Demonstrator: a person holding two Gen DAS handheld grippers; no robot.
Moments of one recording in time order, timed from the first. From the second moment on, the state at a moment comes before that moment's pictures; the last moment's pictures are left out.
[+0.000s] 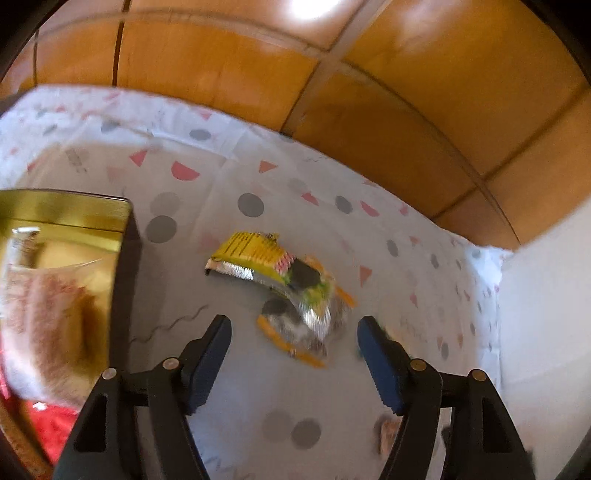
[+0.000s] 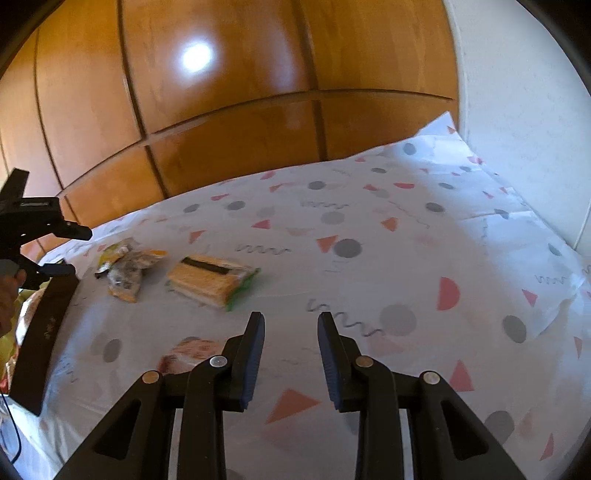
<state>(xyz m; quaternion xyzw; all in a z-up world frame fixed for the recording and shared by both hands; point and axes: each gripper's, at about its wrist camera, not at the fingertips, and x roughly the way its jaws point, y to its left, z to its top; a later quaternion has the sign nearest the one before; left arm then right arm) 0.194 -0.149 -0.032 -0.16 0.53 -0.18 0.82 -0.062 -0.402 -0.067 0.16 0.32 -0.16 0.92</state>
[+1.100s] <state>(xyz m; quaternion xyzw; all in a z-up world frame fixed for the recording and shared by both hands) 0.176 -0.161 -0.021 -0.03 0.50 -0.27 0.82 -0.058 -0.425 -0.104 0.21 0.32 -0.16 0.91</state>
